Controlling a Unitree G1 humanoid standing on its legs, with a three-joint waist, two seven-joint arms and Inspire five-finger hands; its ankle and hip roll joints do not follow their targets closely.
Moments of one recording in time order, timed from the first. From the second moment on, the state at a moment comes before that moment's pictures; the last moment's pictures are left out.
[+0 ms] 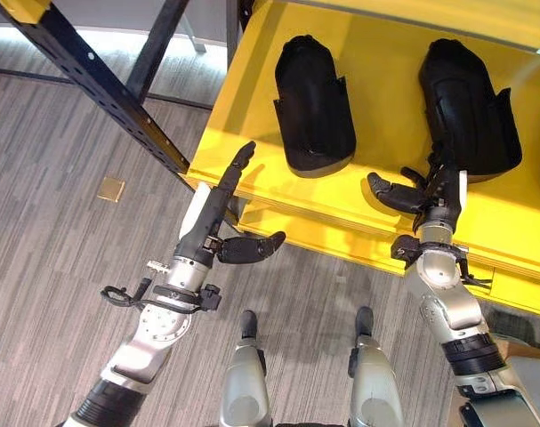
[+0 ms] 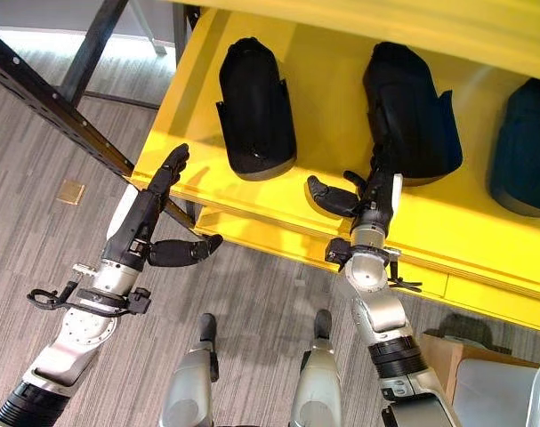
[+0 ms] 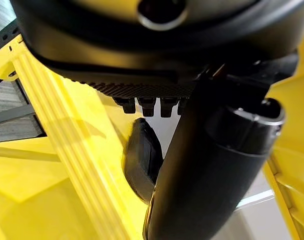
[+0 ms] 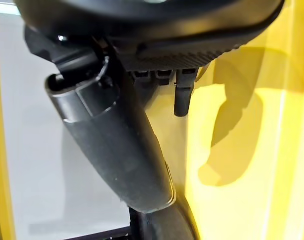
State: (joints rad) left arm -0.11 0.60 -0.22 -0.17 -0.07 -0.26 0.19; right arm -0.41 -0.40 0.14 0.05 0.39 0.01 -0.56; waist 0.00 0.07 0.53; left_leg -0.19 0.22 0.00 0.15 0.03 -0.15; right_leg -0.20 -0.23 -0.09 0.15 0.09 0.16
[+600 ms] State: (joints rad) left arm -0.09 0.60 -0.19 -0.17 -0.07 -0.24 0.18; right arm -0.43 -0.41 0.15 0.06 0.37 0.02 -0.42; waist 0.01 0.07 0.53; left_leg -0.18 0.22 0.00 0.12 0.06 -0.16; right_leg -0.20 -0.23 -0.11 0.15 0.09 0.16
